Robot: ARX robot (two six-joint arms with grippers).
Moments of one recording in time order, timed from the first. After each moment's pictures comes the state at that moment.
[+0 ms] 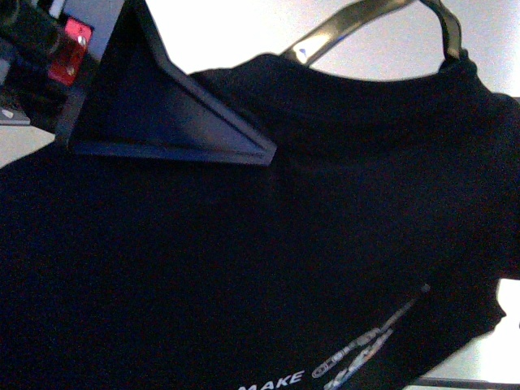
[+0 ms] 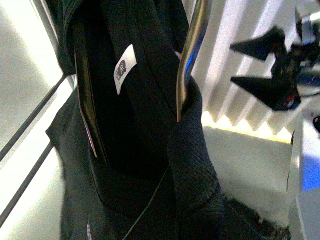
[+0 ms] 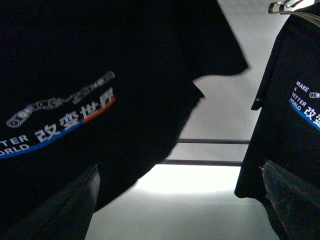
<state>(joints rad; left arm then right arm) -0.23 1.48 1.41 -0.65 0.99 0.76 0.00 0.00 0.01 0.00 0.00 0.00</state>
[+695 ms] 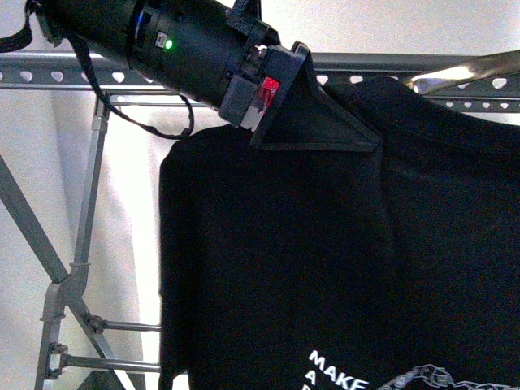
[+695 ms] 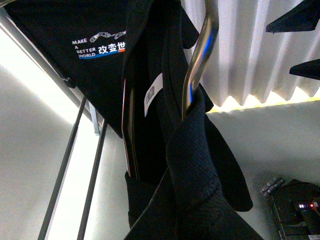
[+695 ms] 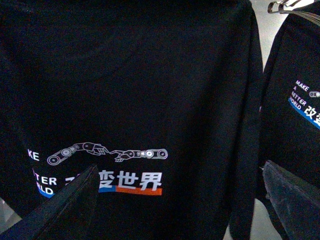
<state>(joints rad) -0.35 1.83 1.76 -0.60 0.96 0.99 0.00 0.00 0.01 0.00 0.00 0.00</state>
